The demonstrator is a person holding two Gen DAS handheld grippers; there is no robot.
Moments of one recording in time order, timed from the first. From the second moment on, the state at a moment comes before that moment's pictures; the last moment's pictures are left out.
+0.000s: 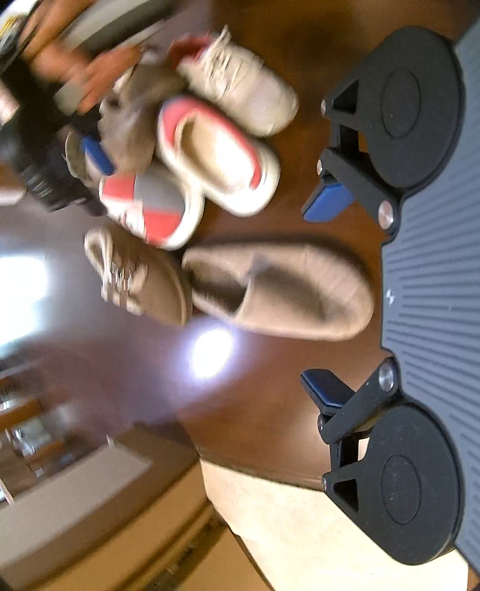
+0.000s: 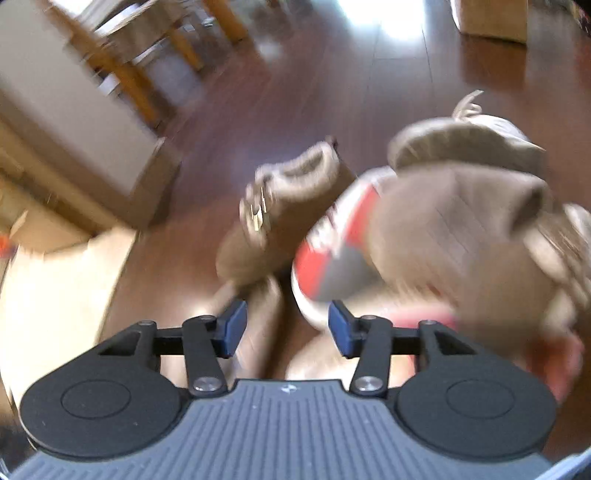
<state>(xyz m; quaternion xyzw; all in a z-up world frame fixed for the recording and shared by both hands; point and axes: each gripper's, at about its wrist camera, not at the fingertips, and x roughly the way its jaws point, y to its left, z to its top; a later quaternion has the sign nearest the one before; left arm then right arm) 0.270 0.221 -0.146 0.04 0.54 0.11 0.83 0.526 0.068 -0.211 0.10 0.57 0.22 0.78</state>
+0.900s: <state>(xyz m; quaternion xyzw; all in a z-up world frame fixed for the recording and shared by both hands) 0.226 0.234 -0.135 0.00 0.55 0.13 0.83 0.477 0.021 -0.204 0.27 0.54 0.27 0.75</state>
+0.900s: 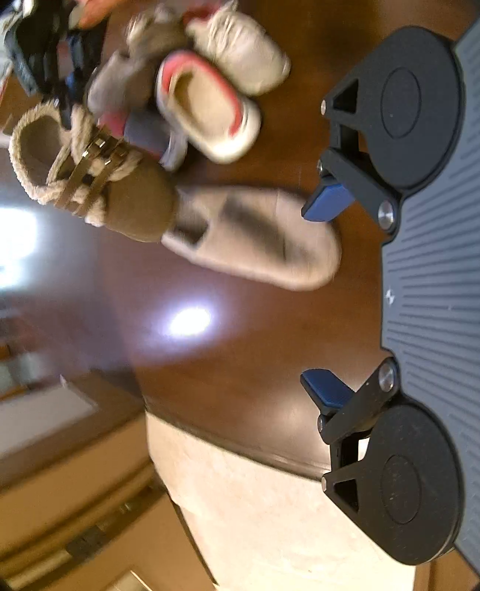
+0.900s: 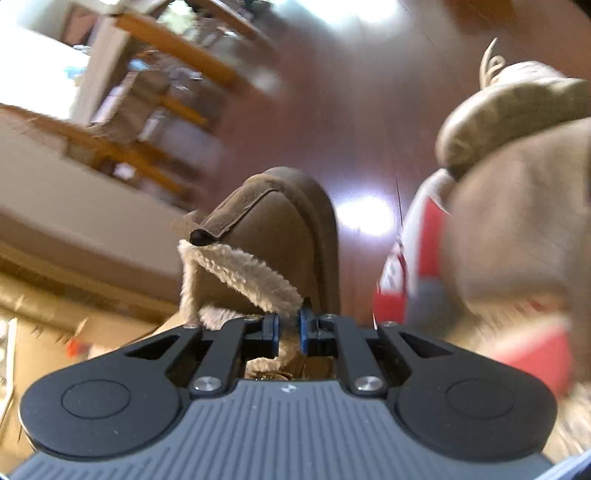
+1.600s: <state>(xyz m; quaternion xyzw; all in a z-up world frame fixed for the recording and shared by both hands) 0.189 -0.061 -0.103 0.27 0.55 -0.14 0.78 0.084 -0.312 -0.230 0.08 0.54 0.13 0.83</state>
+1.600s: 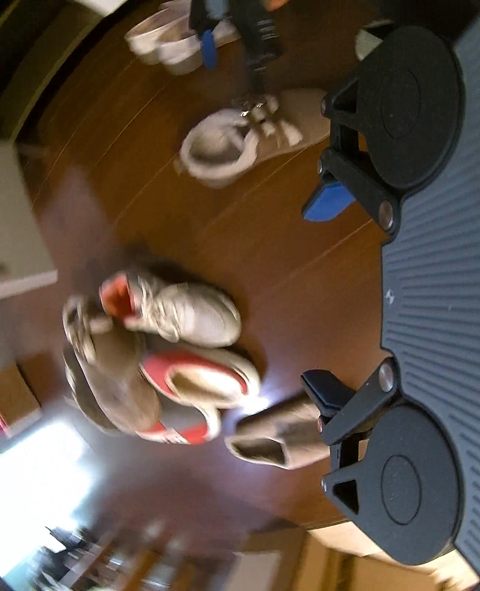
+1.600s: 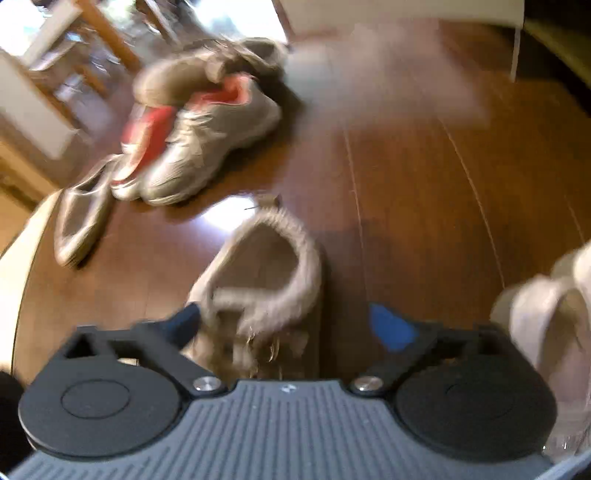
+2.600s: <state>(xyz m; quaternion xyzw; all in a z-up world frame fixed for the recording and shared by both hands) 0.272 -0.126 -0.170 0.26 0.58 -0.13 0.76 0.314 -0.470 -0.301 -0.13 0.57 0.11 0.80</state>
